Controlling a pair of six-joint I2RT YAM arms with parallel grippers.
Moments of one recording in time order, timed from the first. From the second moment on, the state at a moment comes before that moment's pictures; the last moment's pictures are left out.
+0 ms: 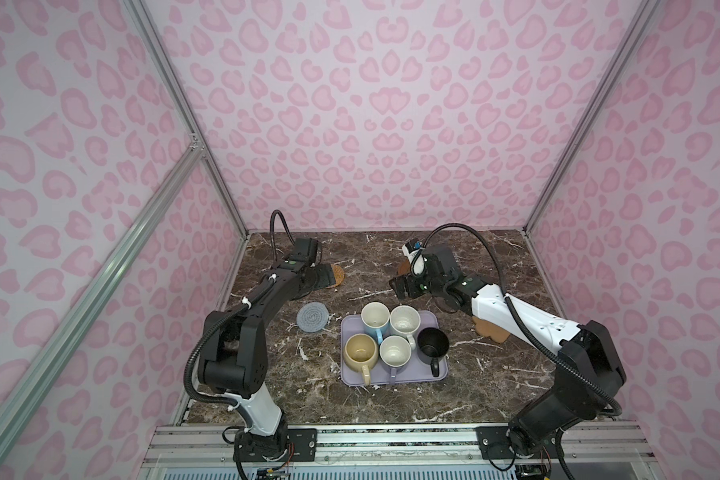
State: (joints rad) left arm -0.21 1.68 1.22 -0.58 -0.05 -0.50; right arm 0.62 1.60 1.22 -0.31 -0.03 0.16
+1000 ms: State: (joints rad) left arm -0.37 1.82 1.10 -0.41 0.02 -0.53; right arm 0.70 1.55 1.18 -0.35 0.12 0.12
